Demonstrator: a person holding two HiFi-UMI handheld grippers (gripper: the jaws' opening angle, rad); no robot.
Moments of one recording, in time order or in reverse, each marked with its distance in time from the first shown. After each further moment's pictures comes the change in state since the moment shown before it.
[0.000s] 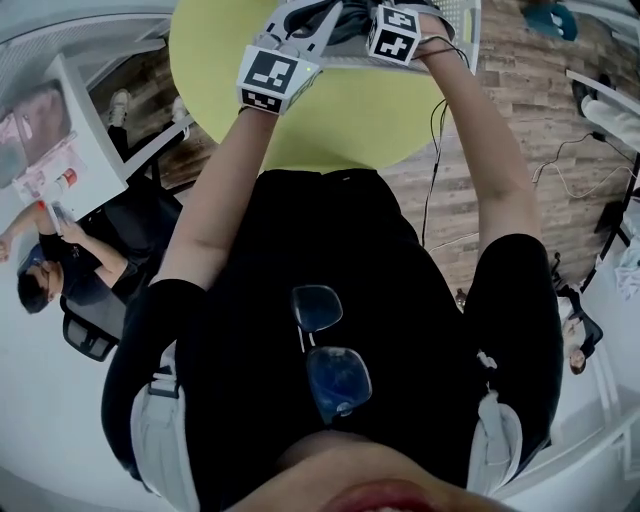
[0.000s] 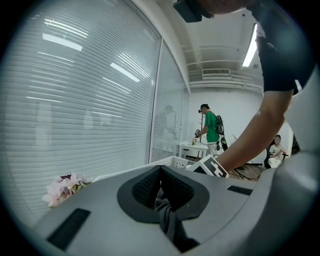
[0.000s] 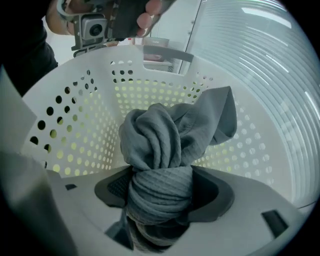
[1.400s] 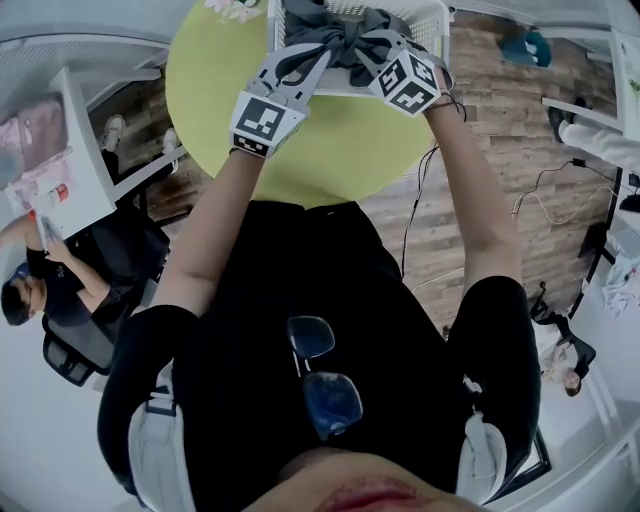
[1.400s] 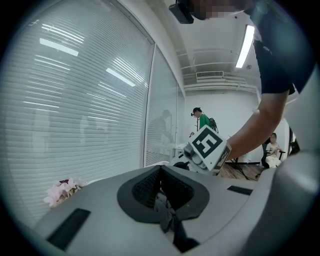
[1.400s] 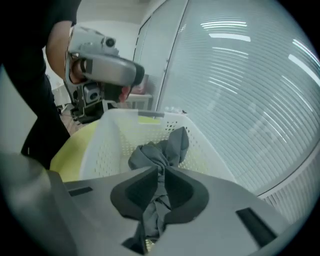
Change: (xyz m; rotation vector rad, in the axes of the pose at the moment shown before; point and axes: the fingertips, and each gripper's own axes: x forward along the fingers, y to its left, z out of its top) left arm -0.026 -0.041 0.013 0.043 -0.036 -0.031; right arm -0.111 -0.007 0.018 0.184 -0.275 -0.185
